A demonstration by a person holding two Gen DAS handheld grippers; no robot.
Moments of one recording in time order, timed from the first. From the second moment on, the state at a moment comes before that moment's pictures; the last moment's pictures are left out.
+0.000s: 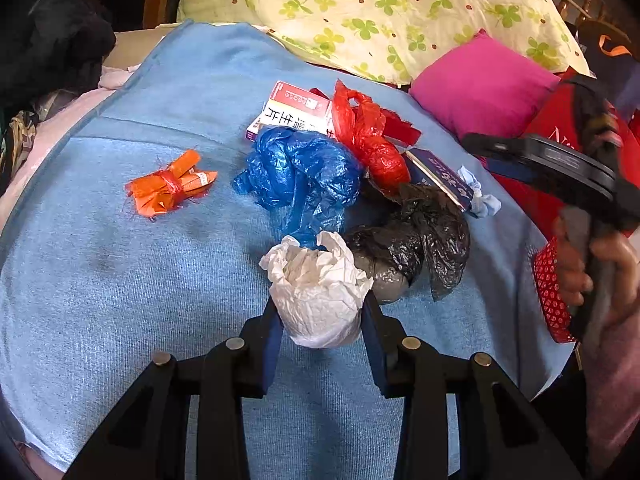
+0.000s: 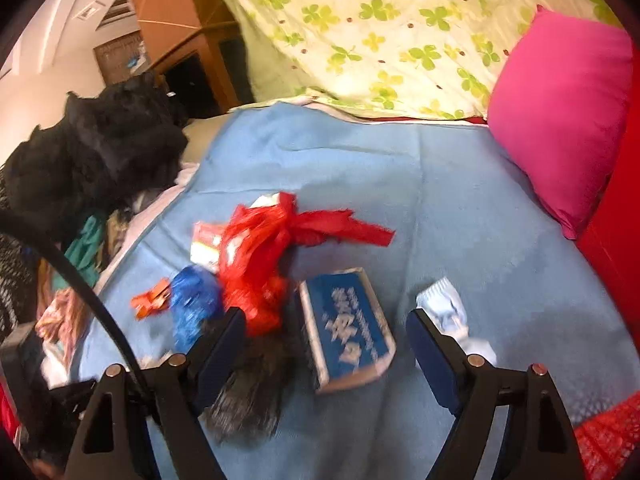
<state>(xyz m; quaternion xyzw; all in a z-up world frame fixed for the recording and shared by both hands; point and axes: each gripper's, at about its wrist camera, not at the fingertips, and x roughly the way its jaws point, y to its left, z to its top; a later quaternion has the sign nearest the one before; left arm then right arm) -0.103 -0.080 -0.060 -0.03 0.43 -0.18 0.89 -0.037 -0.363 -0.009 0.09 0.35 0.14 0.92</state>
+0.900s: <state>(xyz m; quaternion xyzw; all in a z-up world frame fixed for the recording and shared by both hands) -0.147 -0.154 0.009 0.09 0.33 -0.16 0.93 -0.131 -0.378 0.076 0.09 0.20 0.09 0.97</state>
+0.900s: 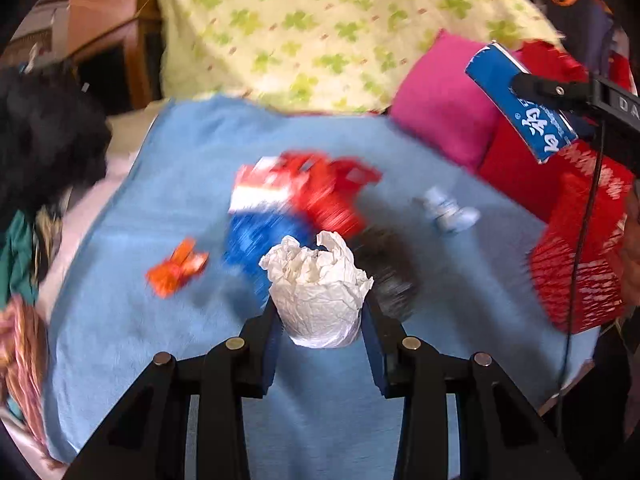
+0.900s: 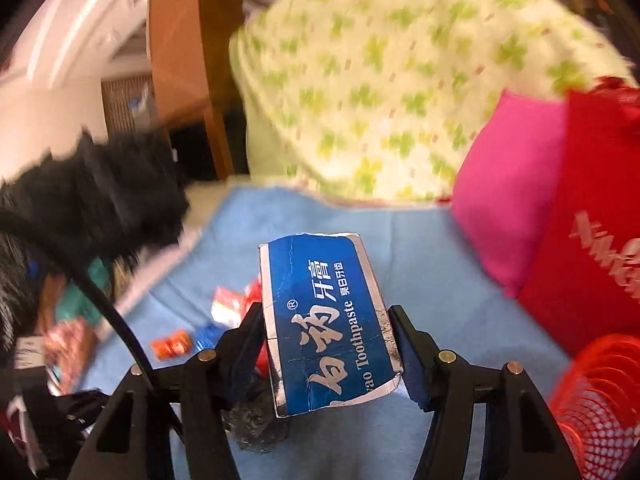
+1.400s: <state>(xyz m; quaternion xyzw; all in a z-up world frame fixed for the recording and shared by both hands) -0.213 -0.332 0.088 0.20 0.23 -0.26 0.92 -0.284 -0.570 0.051 0.34 0.05 -0.02 0.94</state>
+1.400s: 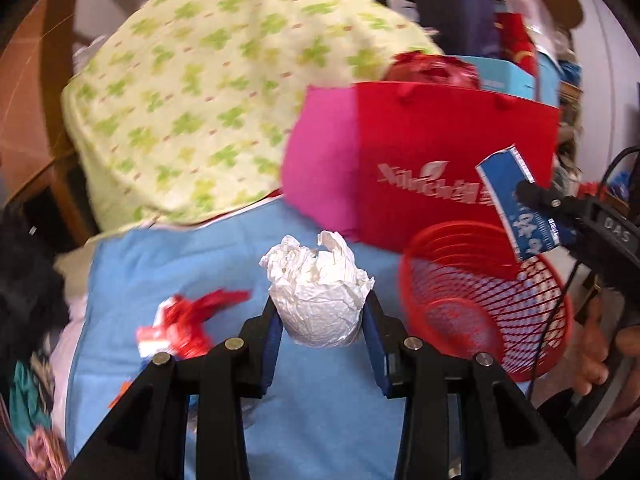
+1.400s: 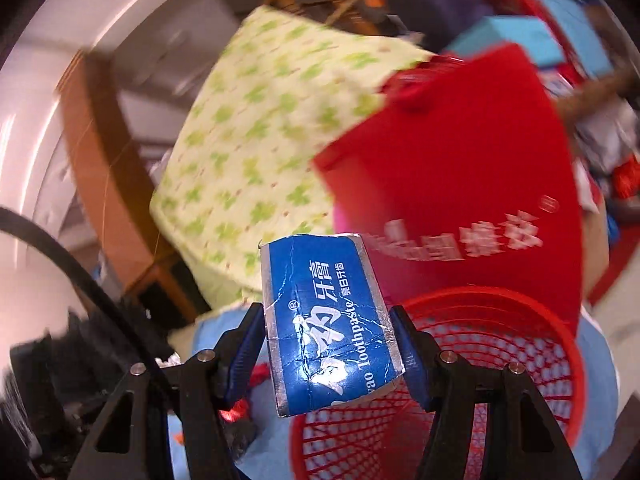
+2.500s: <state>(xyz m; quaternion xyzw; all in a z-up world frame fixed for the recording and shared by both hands) -0.241 -0.417 0.085 0.29 0.15 -0.26 0.91 -0.298 -0.634 0.014 0.44 0.05 -0.05 0.90</state>
